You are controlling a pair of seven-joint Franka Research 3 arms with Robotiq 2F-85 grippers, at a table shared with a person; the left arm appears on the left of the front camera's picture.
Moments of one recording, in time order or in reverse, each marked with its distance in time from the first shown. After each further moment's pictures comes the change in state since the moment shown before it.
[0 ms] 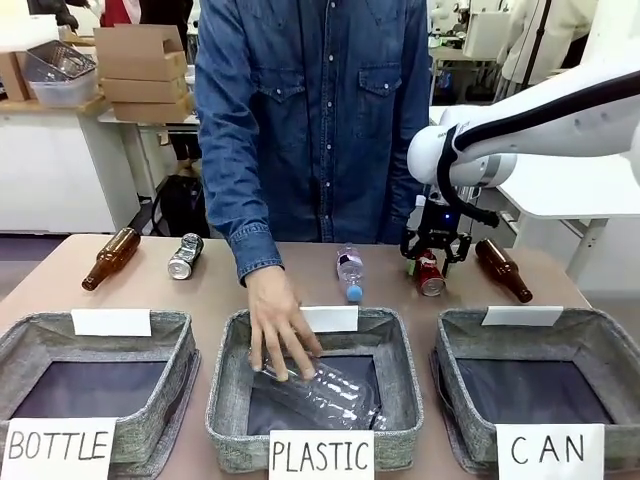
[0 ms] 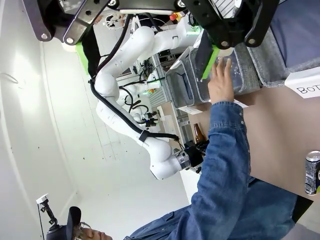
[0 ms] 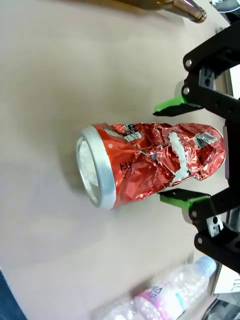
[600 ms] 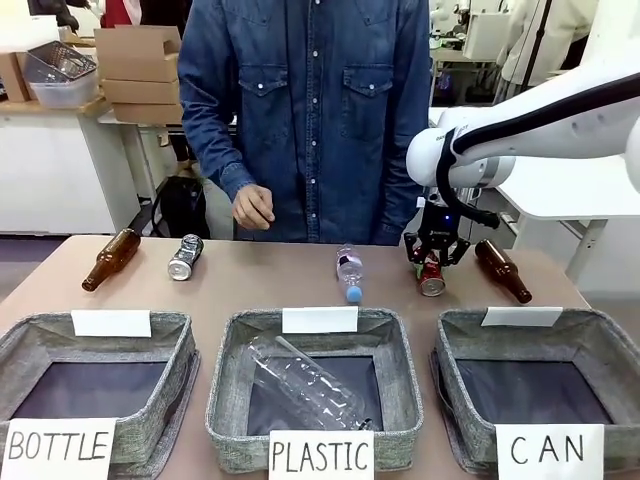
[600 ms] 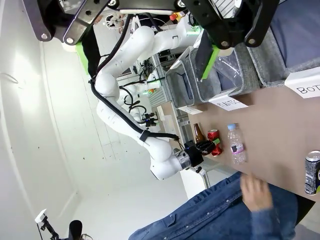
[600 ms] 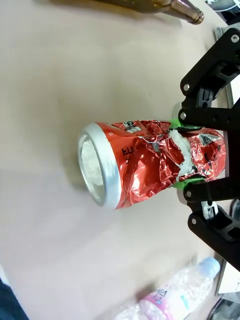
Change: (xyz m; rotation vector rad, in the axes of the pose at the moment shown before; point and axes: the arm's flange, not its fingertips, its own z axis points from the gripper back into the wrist) left arm 0.000 0.000 0.000 0.000 -0.001 0.000; right arm 0.001 -0.001 0.000 -0.018 0.000 -0.025
